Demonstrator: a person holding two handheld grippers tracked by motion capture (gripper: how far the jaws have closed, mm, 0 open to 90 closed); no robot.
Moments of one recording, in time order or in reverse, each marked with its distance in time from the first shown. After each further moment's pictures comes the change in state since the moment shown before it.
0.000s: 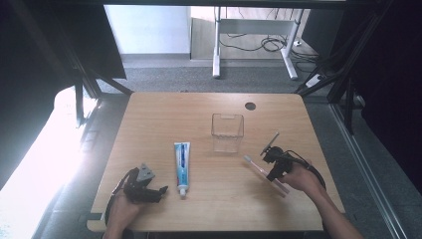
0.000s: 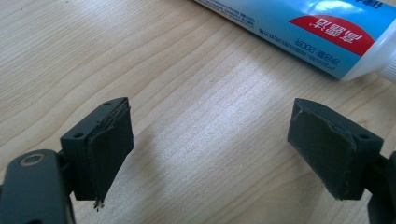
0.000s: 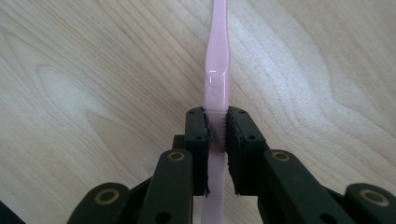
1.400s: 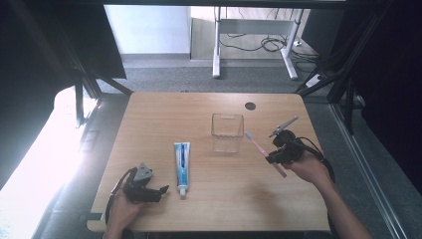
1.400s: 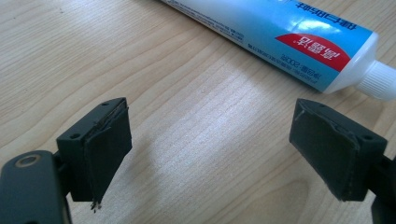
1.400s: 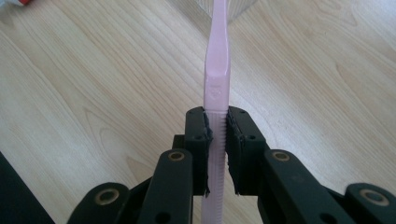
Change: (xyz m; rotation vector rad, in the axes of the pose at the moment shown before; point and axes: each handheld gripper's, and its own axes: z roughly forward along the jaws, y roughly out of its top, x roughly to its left) left arm 0.002 0.000 -0.002 -0.043 -0.042 -0.013; right arm 0.000 0.003 -0.073 -0.299 -0.004 -0.008
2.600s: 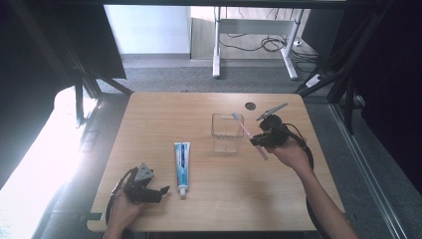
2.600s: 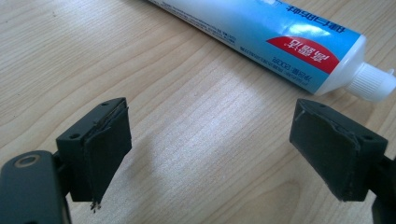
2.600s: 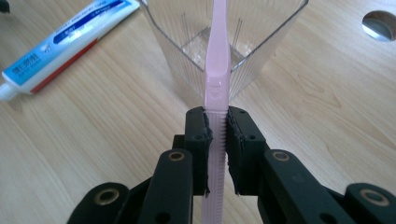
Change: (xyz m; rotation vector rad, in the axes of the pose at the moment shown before) left arm -0.002 0.001 0.000 -0.006 -0.015 0.004; right arm -0.003 0.050 0.012 -0.168 -0.007 0.024
